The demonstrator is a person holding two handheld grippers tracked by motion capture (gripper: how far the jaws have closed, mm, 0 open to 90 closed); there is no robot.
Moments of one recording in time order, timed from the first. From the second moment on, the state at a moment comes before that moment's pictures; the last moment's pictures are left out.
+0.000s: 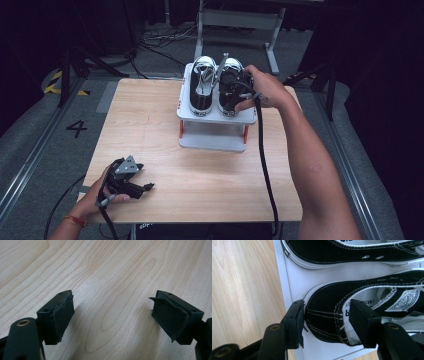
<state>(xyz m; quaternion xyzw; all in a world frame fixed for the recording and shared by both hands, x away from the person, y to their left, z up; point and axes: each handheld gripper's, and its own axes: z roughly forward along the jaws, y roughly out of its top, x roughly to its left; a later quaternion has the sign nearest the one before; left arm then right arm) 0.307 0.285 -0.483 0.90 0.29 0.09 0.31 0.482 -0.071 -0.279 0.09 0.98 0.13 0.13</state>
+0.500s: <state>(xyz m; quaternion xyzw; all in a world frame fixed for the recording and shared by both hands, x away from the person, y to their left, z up) 0.307 0.285 -0.482 0.90 0.29 0.09 0.31 0.481 -0.088 -0.273 0.12 0.96 0.21 0.16</state>
